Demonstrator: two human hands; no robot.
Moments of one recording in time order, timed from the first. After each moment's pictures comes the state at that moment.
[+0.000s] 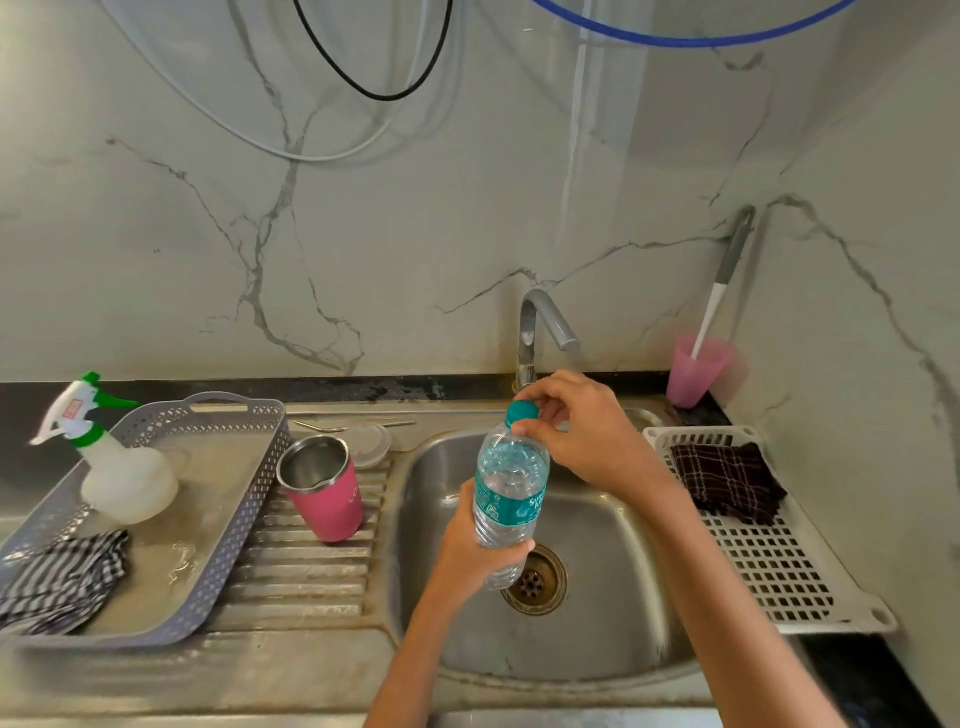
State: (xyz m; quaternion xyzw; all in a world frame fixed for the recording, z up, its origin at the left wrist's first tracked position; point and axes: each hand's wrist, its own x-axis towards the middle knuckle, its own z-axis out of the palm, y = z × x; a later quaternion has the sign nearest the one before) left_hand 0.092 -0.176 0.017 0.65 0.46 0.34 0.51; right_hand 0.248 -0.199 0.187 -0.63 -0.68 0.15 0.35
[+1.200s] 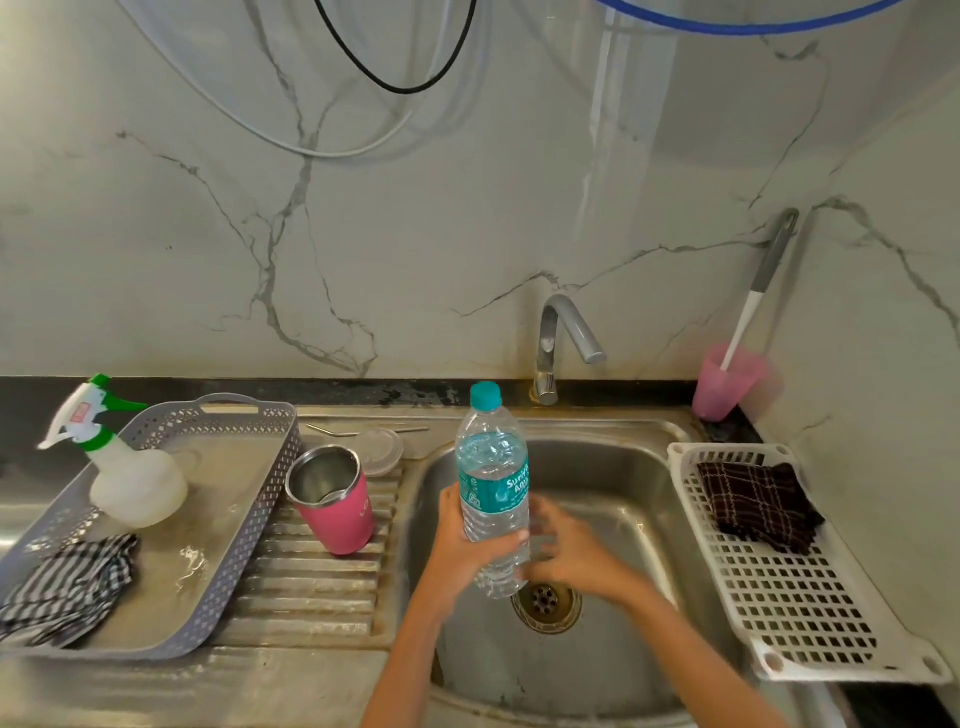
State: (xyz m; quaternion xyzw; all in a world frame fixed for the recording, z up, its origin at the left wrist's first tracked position) left_hand 0.074 -0.149 0.009 0.56 0.46 0.39 0.56; right_hand 0.242 -0.192 0.048 -0.62 -0.60 0.46 0.24
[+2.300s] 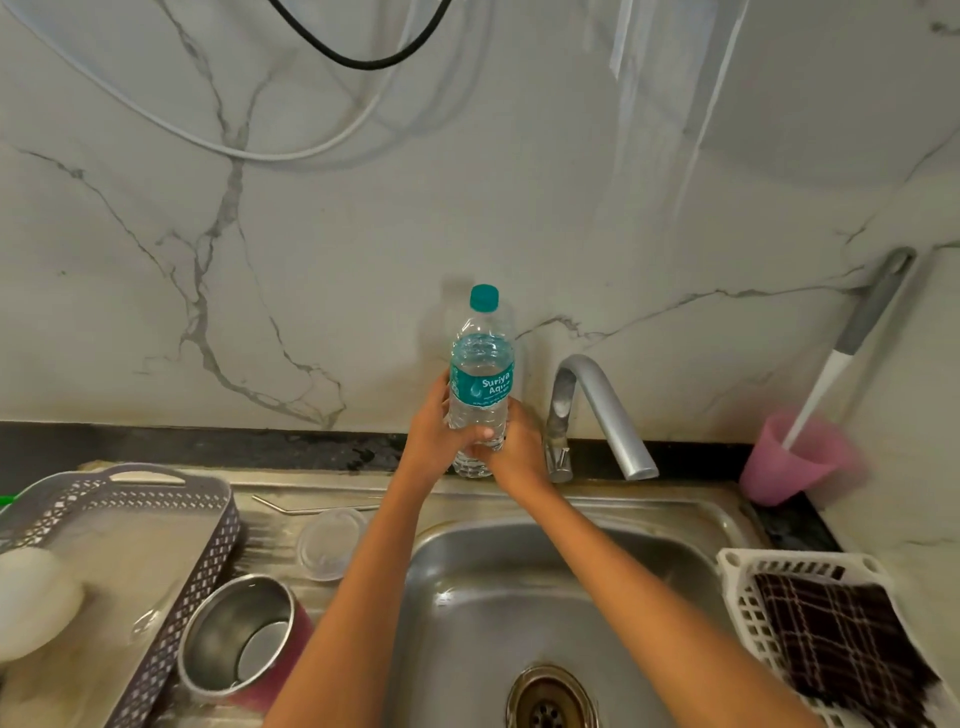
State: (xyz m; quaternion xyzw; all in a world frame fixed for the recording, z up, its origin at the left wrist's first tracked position) left_hand 0.122 0.105 0.059 0.65 0.46 0.40 0.46; right_hand 0.242 0.075 0.036 -0.65 -0.55 0.27 0.46
